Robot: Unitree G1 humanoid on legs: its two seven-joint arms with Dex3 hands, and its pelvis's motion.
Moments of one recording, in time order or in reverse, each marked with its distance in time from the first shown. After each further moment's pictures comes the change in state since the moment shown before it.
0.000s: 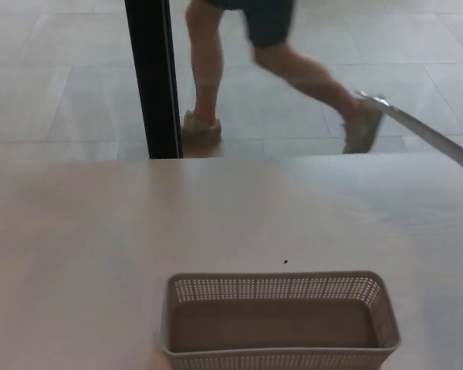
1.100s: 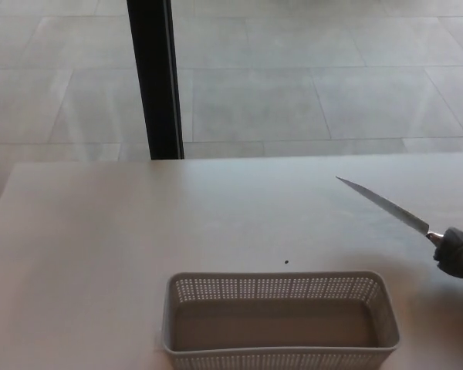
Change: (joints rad) left_arm 0.010 -0.007 -0.006 0.001 -0.002 0.000 0.004; right_arm -0.042 0.161 0.233 0.357 -0.016 0.201 -0.291
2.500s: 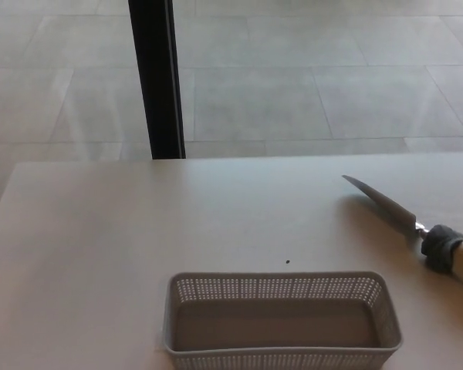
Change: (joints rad) left_arm -0.010 -0.002 -0.022 -0.001 0.006 0.000 0.008; right_arm 0.463 -0.378 -0.564 -0.594 0.232 -0.064 0.380
